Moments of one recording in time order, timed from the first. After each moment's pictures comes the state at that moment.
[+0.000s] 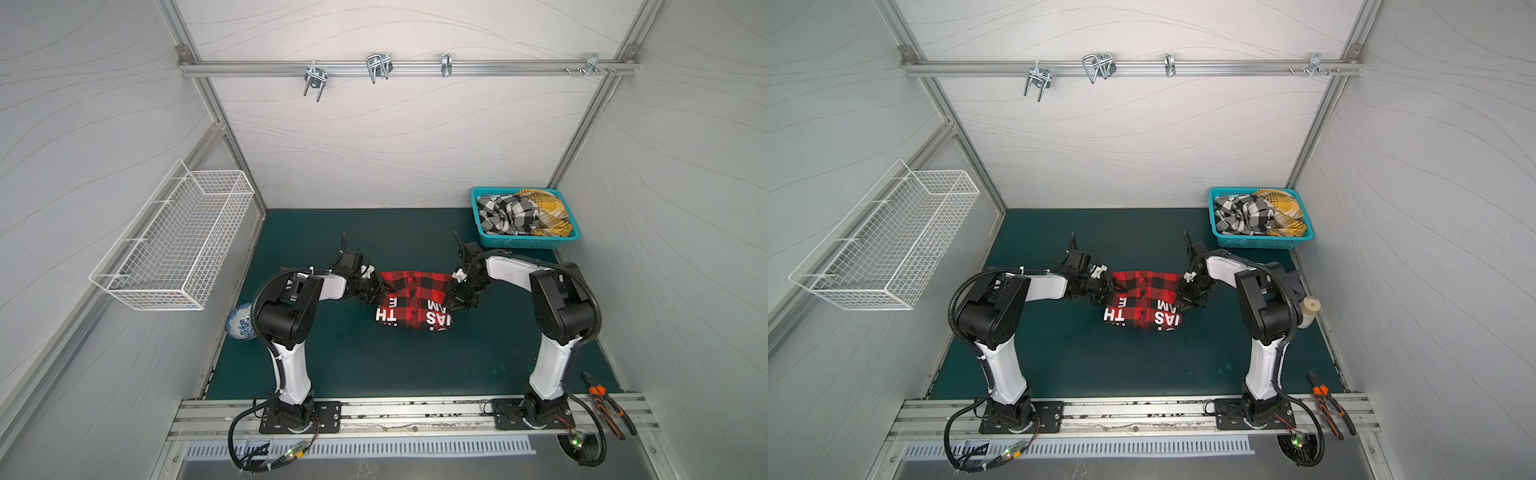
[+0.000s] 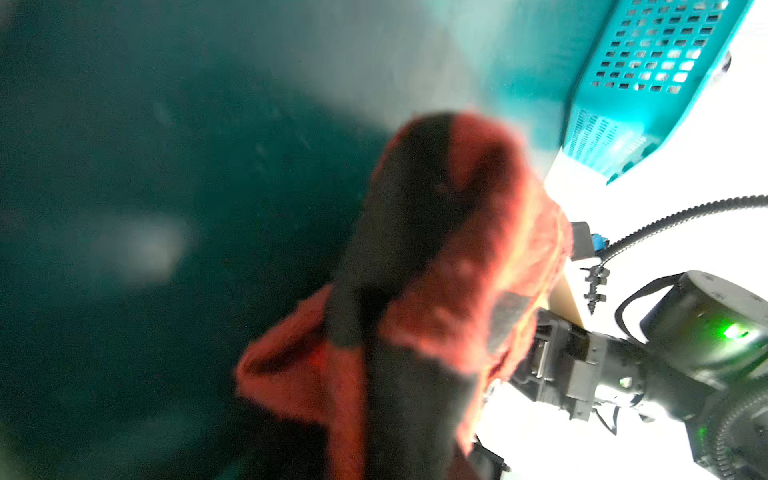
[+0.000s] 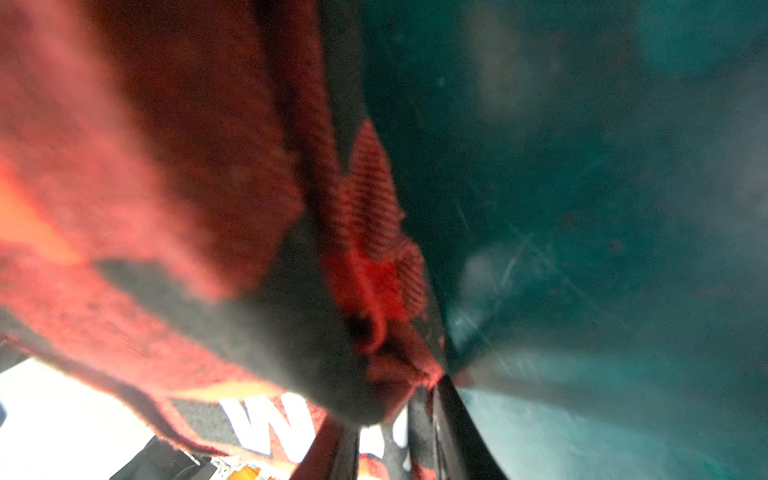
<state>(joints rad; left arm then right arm) -0.30 1.88 0.94 -0.03 0.77 -0.99 0.39 1.90 1.18 -0.77 -0.53 0.53</state>
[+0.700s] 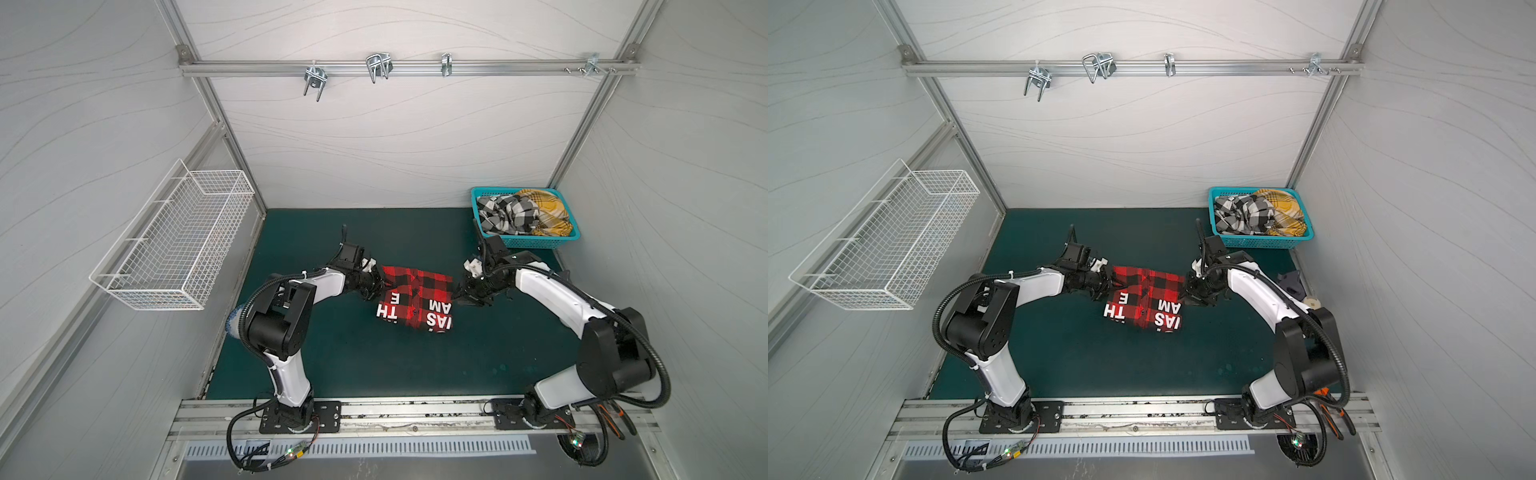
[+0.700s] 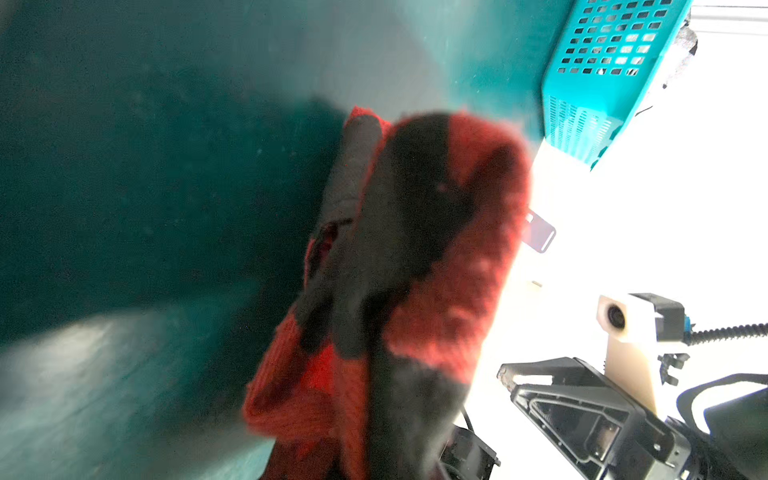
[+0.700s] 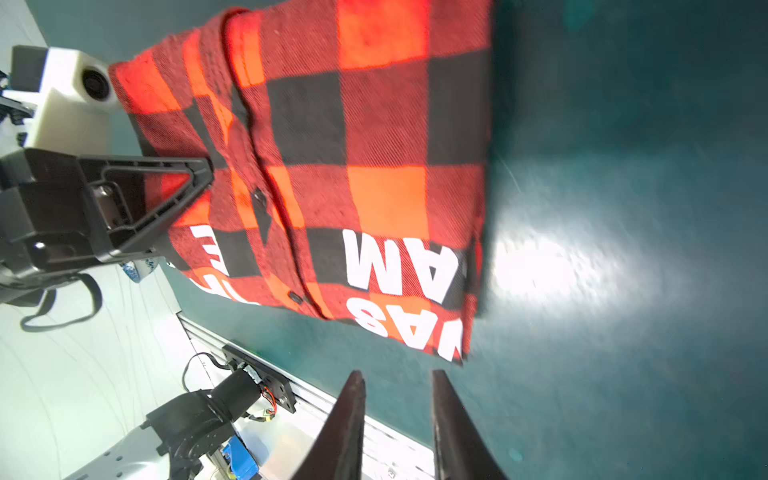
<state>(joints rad) -0.31 1.80 0.97 -0.14 0.76 -0.96 0.39 1.46 1.06 -0.86 -0.49 0.56</state>
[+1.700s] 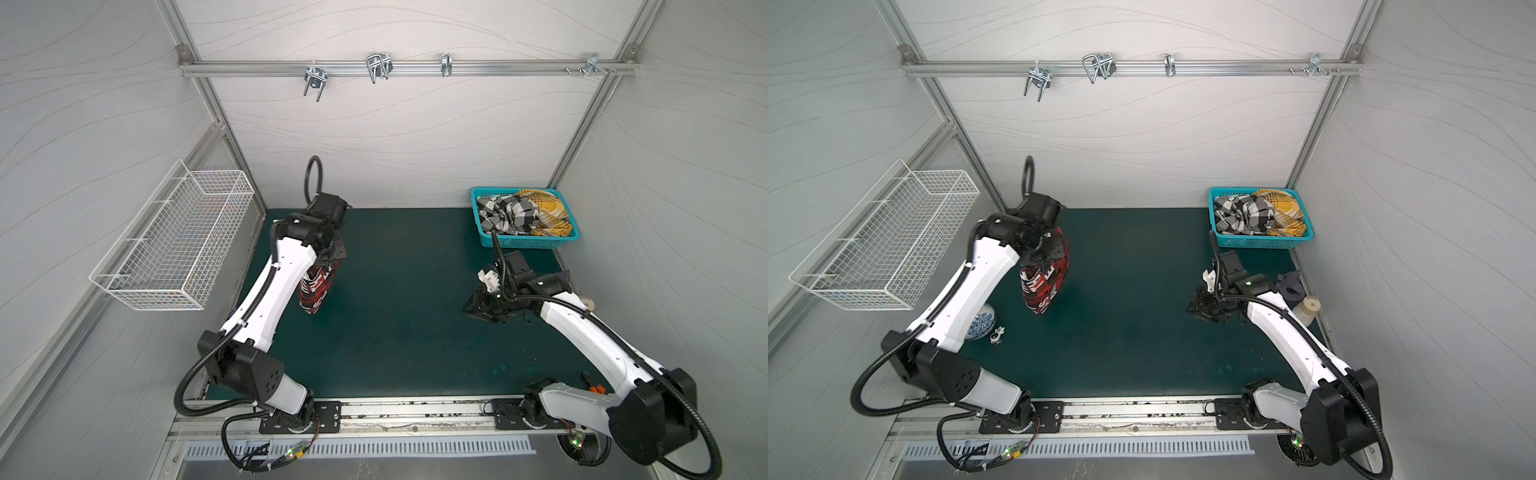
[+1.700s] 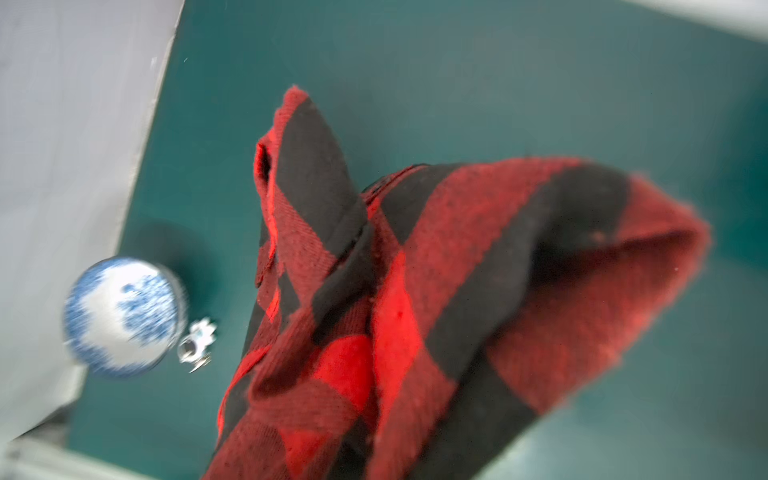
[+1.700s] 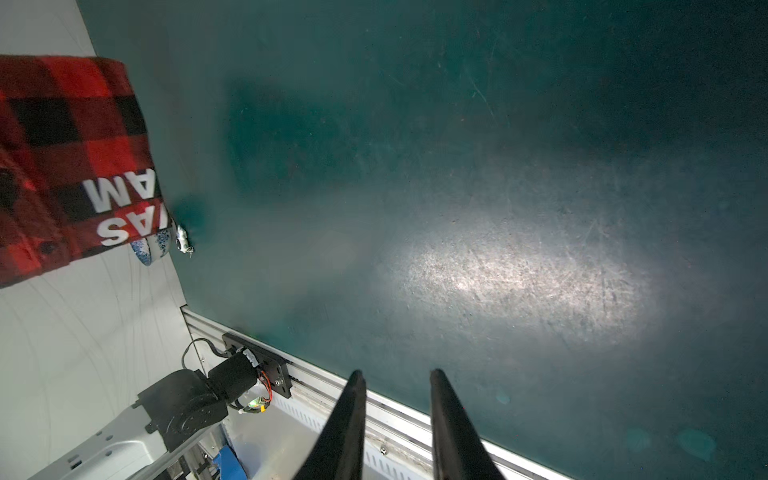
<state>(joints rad) -0.38 1.62 1.66 -1.33 -0.38 -0.58 0.39 1.16 0.89 -0.87 -0.47 0.61</state>
